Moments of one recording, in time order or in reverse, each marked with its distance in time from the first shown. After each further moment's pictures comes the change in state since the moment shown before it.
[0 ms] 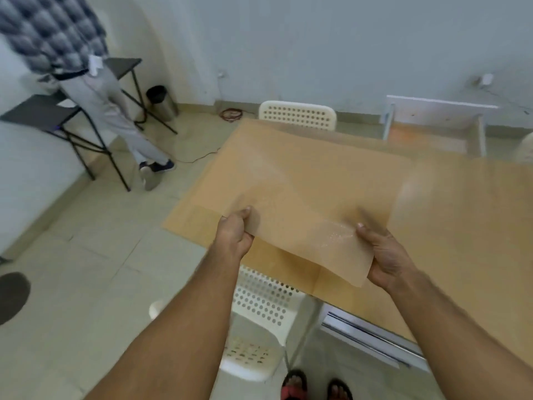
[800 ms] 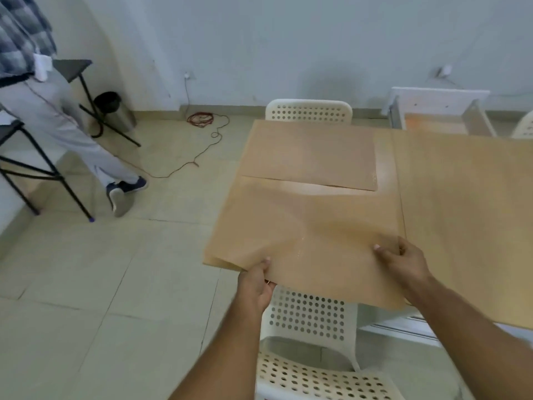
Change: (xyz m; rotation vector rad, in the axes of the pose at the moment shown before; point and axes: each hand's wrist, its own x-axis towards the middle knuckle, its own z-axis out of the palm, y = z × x) left_hand 0.124 0.071 -0.166 0.162 -0.041 -0.345; right_hand 0.052 0.146 0.125 -0.631 0.562 -0.194
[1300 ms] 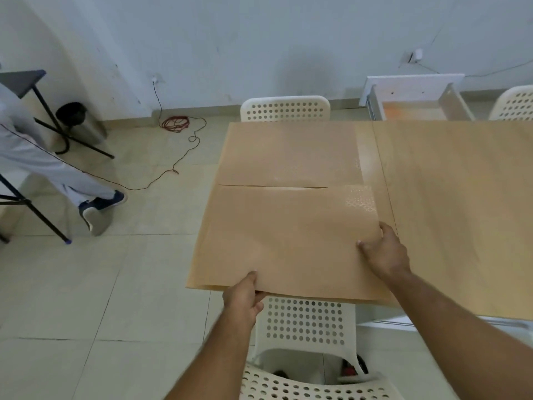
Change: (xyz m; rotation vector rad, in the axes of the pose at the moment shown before) left_hand 0.030 0.006 0.006 0.368 0.222 -0.041; right_hand 0.045 -0.001 0.025 -0.472 0.158 -0.041
